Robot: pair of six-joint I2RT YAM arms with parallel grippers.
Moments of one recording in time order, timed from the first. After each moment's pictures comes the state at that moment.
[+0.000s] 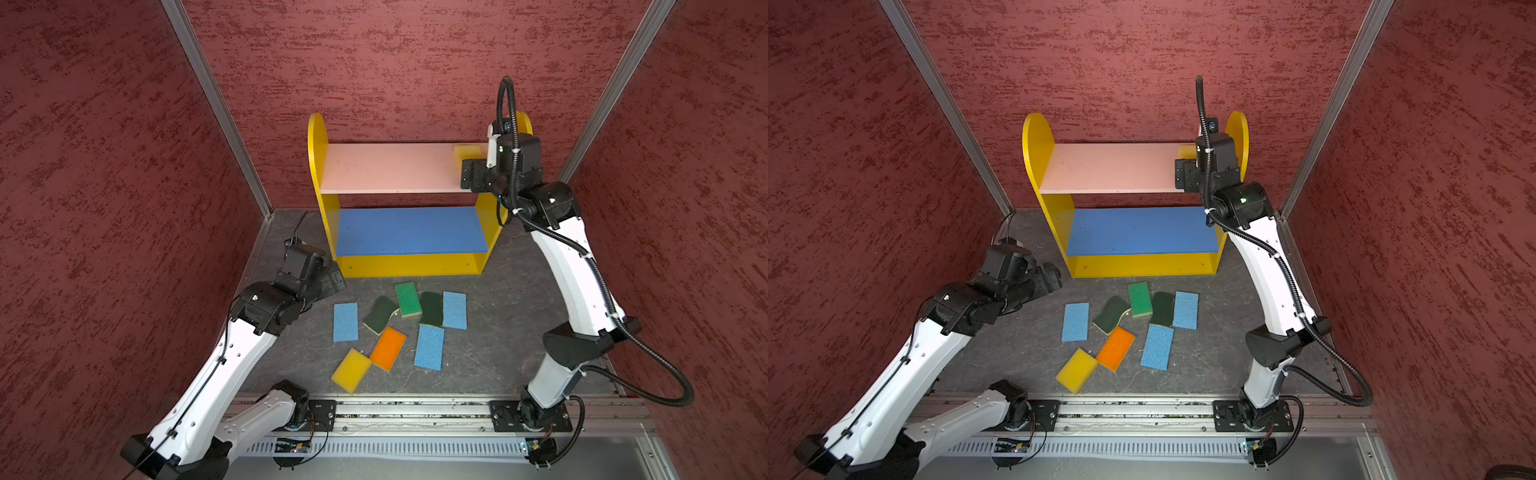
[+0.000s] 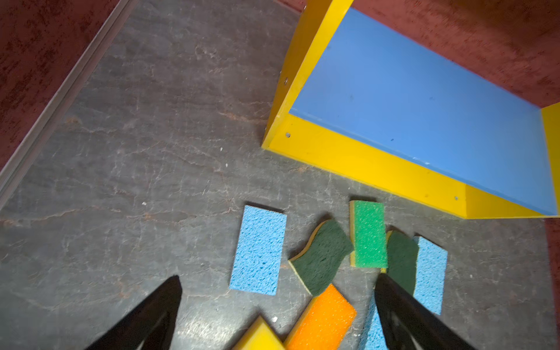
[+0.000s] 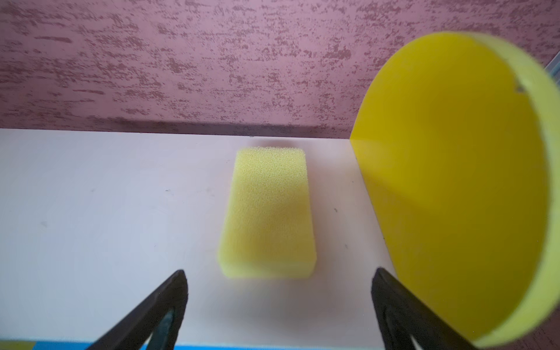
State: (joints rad) left arm -0.44 0.98 1.18 -1.10 -0.28 -0.72; right arm 0.44 1.70 2.30 -0.93 0.35 0.15
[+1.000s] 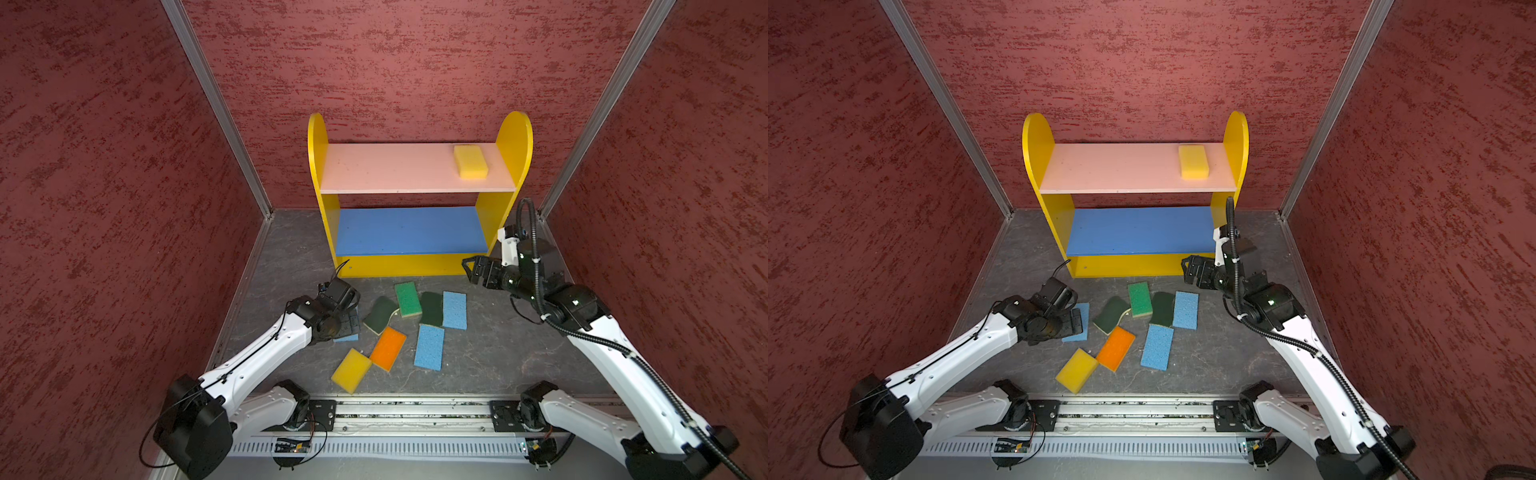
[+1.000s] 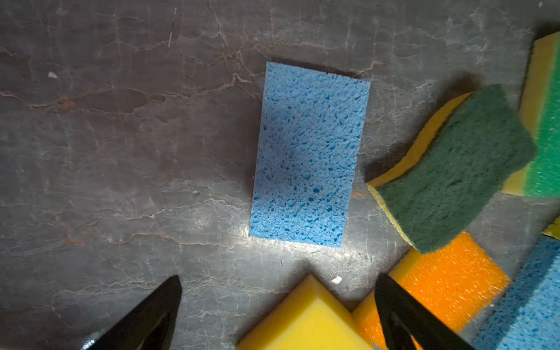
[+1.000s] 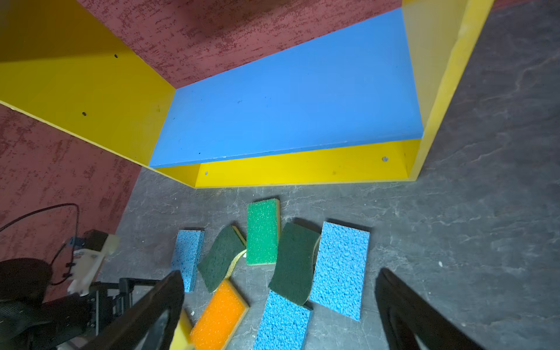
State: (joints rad) left arm -0.56 1.16 0.77 -0.94 -0.17 -0.78; right arm 0.42 0.95 1.06 -0.67 -0.08 0.53
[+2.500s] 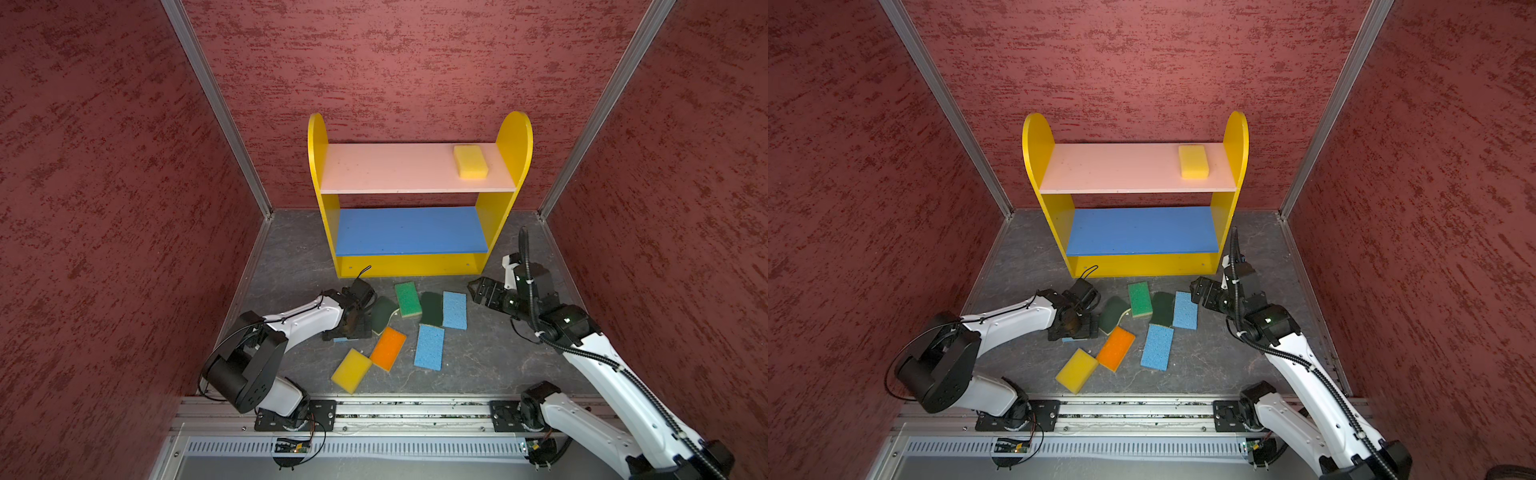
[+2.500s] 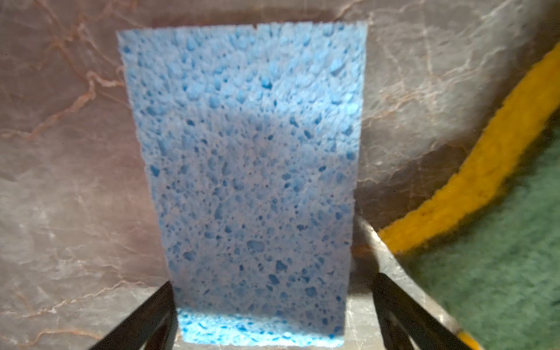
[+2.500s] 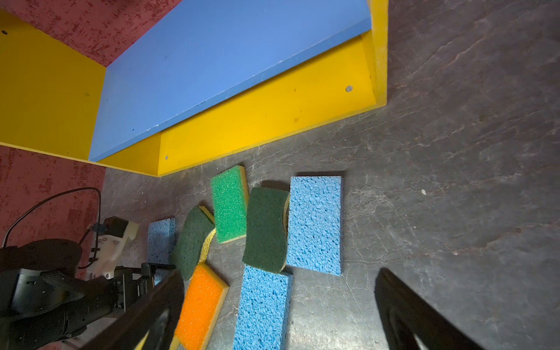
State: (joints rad) left arm -0.58 1.48 0.76 -0.71 -0.14 -0.64; right arm 0.38 0.88 0.84 -0.66 -0.05 0.66
